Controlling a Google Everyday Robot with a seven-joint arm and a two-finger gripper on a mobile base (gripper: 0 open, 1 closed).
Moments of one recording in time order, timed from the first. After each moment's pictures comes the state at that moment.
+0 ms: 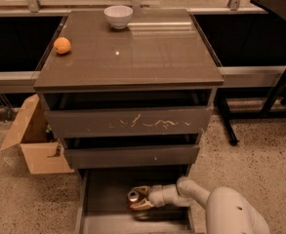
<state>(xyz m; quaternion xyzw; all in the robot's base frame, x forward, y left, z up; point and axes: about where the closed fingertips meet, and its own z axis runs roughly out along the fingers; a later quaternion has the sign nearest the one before) 0.541 0.015 0.183 -0.56 0.59 0.41 0.41</state>
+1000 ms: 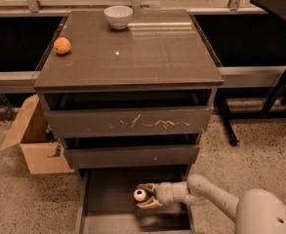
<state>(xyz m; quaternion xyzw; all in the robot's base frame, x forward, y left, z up) 0.518 -0.012 0.271 -0.59 0.54 0.40 0.45</state>
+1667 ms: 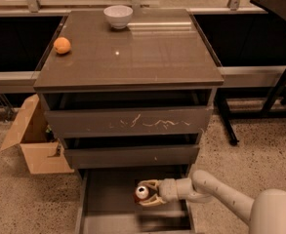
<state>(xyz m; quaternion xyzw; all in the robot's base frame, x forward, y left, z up) 0.511 -0.021 0.319 -0.59 0.53 0.40 0.46</state>
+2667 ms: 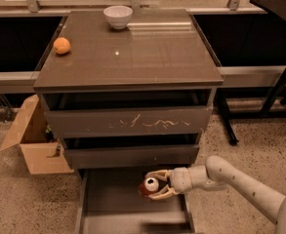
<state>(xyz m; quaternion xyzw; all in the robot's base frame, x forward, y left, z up) 0.493 -0.056 0.430 -0.60 0.48 0.43 0.46</state>
